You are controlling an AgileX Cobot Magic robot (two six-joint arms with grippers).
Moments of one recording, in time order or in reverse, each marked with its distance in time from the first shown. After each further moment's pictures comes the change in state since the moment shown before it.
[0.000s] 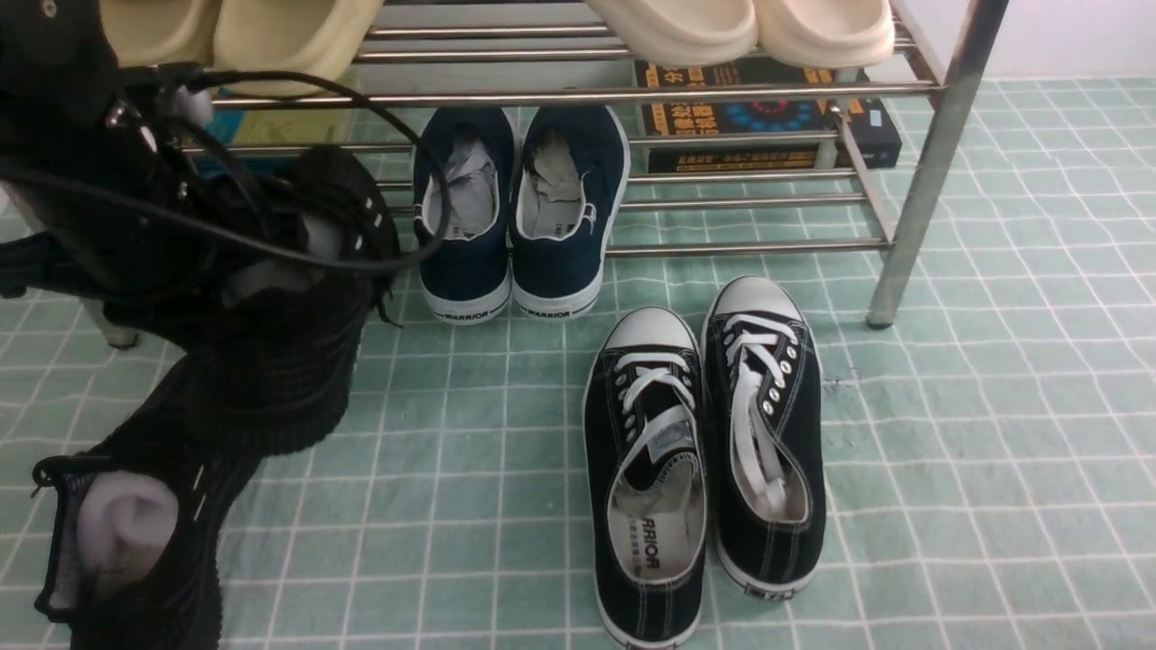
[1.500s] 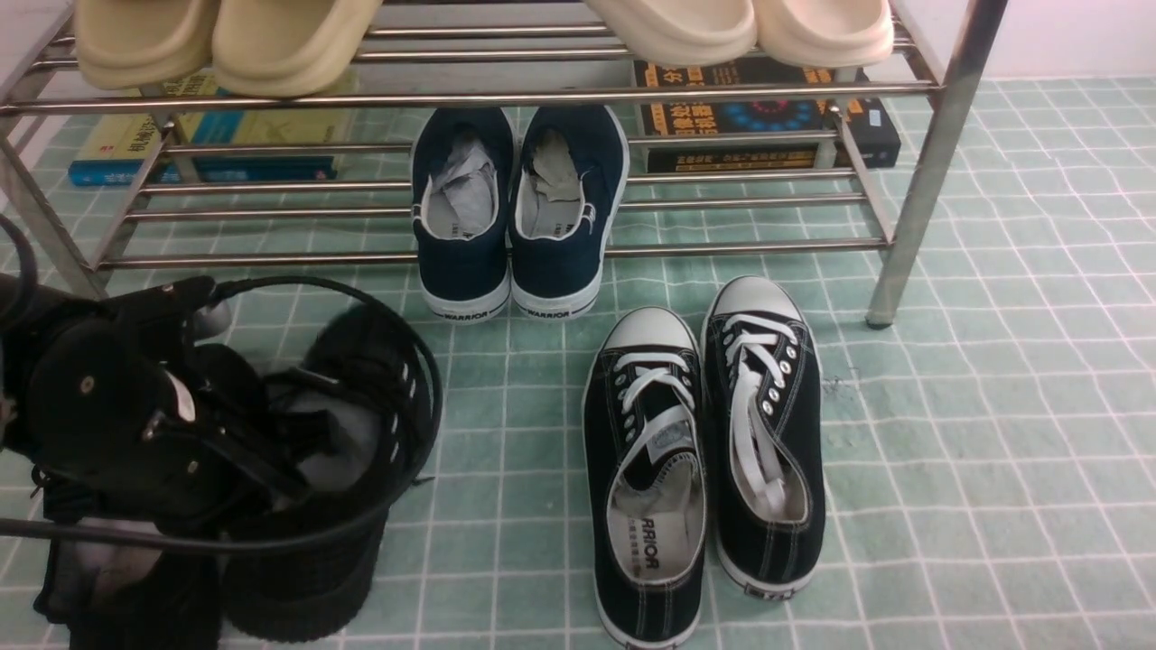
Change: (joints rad) right arm 0.000 0.000 0.000 0.000 0.000 0.000; left arm -0.035 -0.147 0.555 0.014 -0.518 -0.211
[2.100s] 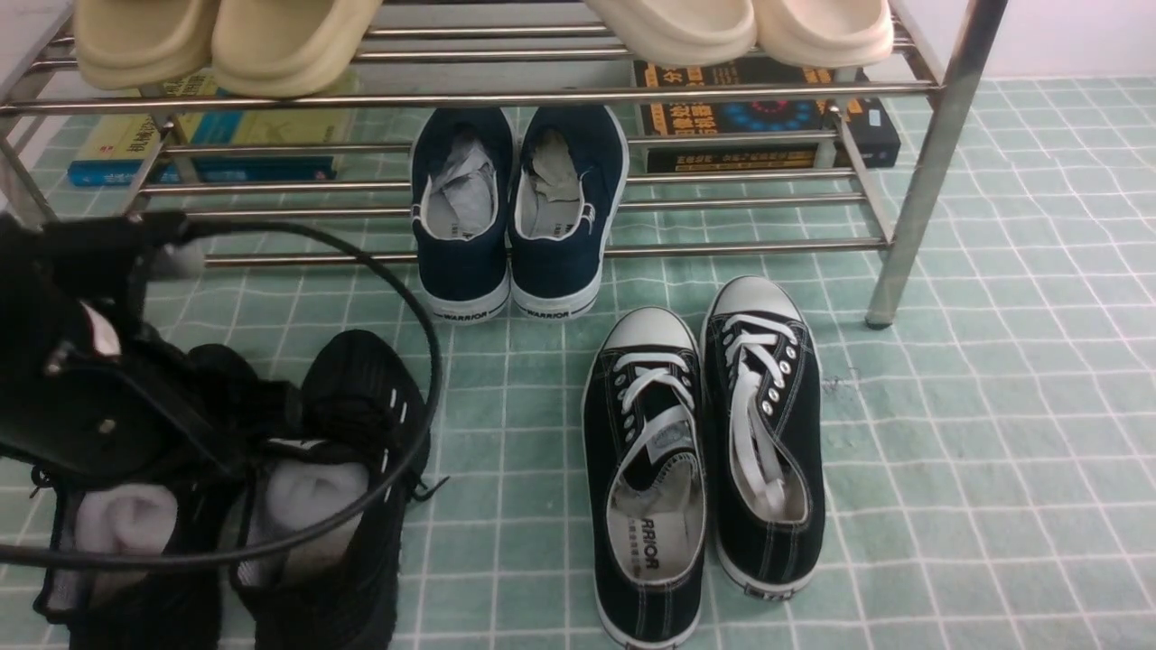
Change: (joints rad) right arm 0.000 0.000 0.000 0.000 0.000 0.000; left arm 0.000 -0.172 -0.150 -0.046 0.279 0.250
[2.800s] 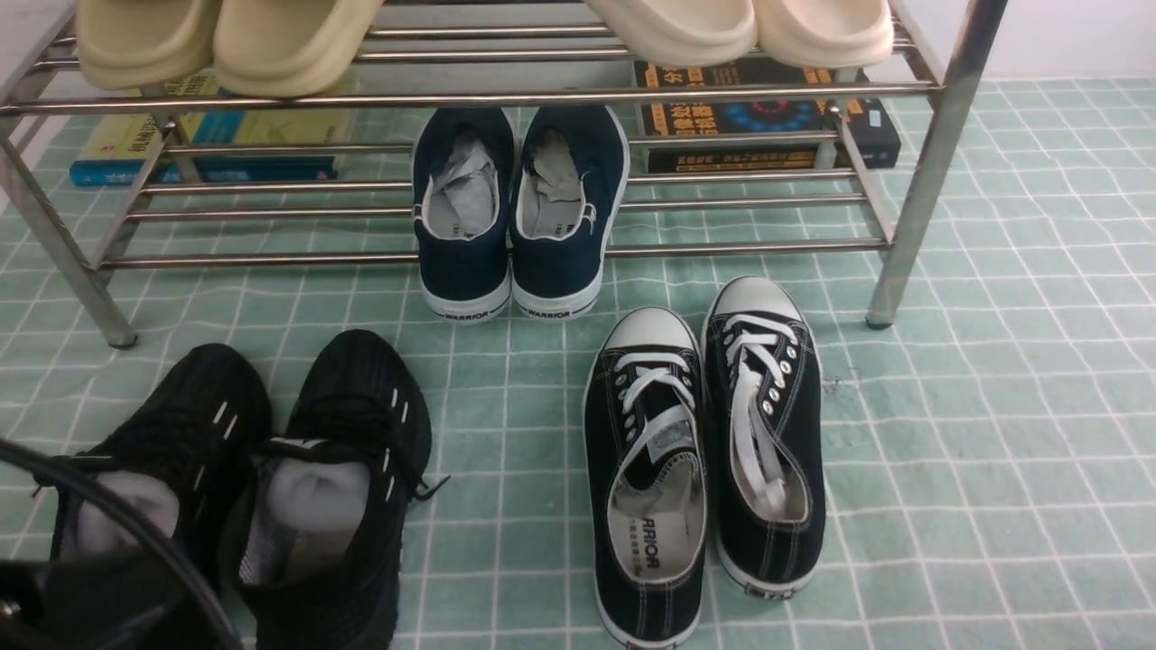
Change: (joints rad) right arm 0.000 0.000 0.000 0.000 0.000 0.000; left arm 0.000 -0.747 0.387 -0.354 -0.148 0.177
